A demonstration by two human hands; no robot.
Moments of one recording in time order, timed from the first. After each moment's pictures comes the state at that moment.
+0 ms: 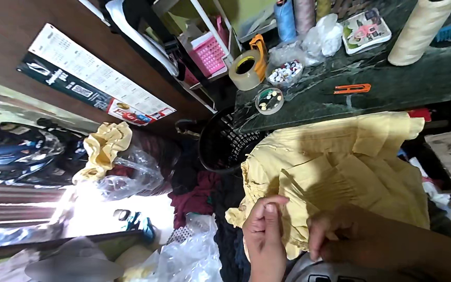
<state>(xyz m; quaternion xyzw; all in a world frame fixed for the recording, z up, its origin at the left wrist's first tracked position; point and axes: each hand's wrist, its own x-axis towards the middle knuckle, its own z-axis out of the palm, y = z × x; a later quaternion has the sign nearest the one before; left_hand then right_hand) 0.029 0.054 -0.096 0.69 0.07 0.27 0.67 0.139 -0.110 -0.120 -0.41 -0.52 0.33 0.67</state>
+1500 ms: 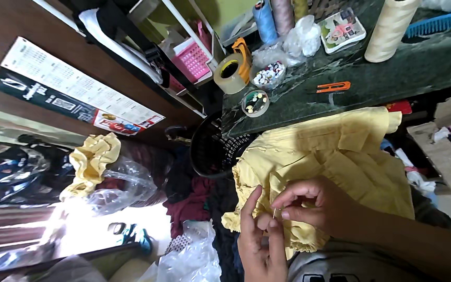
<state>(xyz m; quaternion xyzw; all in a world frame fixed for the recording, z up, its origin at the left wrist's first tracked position) 0.024 0.049 -0.091 0.81 0.02 0.26 0.52 0.143 -0.082 -0.101 -0.55 -0.37 0.24 0.70</state>
